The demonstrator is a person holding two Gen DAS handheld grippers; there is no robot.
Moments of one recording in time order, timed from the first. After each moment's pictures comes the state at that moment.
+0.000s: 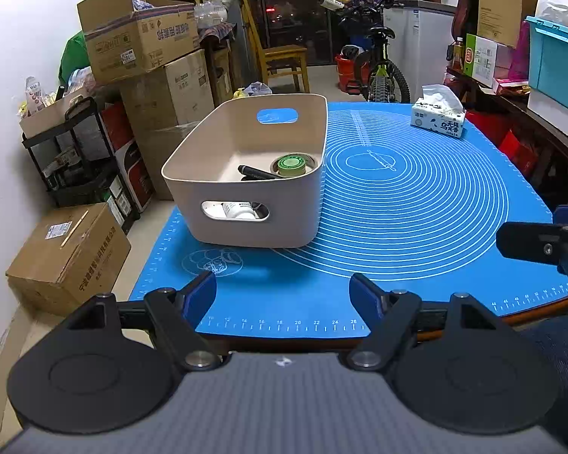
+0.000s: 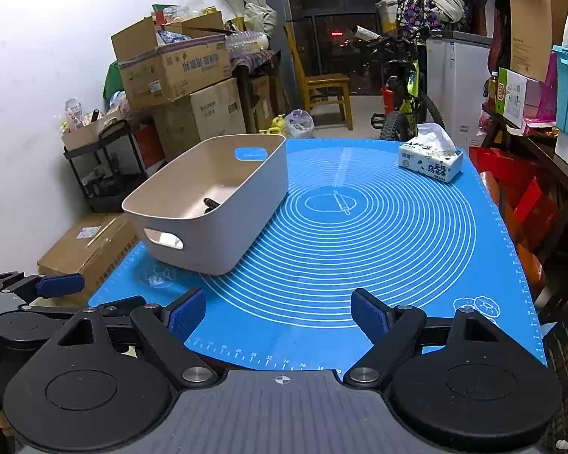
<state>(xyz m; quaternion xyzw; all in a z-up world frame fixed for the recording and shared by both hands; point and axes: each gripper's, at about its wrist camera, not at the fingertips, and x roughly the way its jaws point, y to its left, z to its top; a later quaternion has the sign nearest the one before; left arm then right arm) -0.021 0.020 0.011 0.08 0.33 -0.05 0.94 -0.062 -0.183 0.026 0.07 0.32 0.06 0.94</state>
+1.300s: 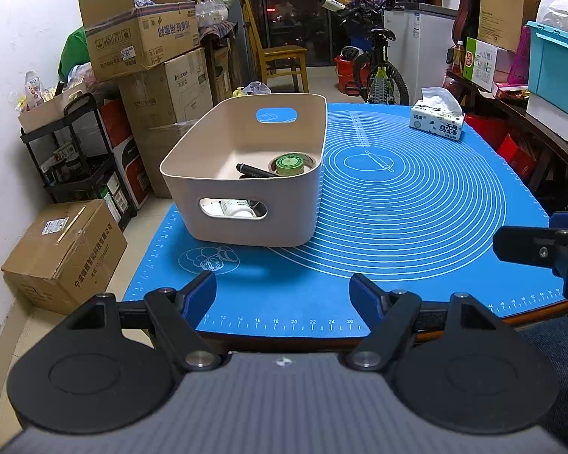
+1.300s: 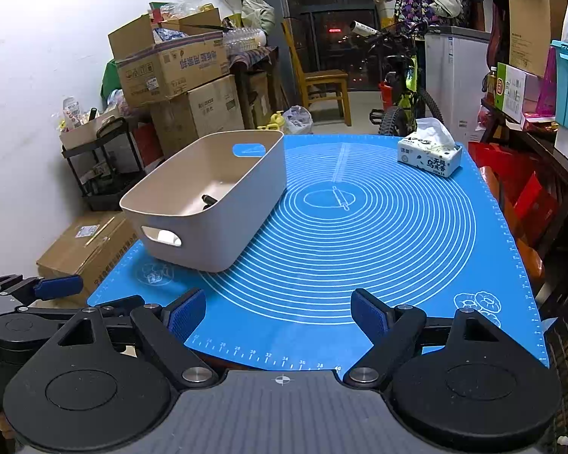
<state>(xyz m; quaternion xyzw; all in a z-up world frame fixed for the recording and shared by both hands) -0.023 0.020 0.009 0.08 0.33 -0.06 0.94 -0.061 -0.181 0.021 0.07 0.32 0.06 0.94</state>
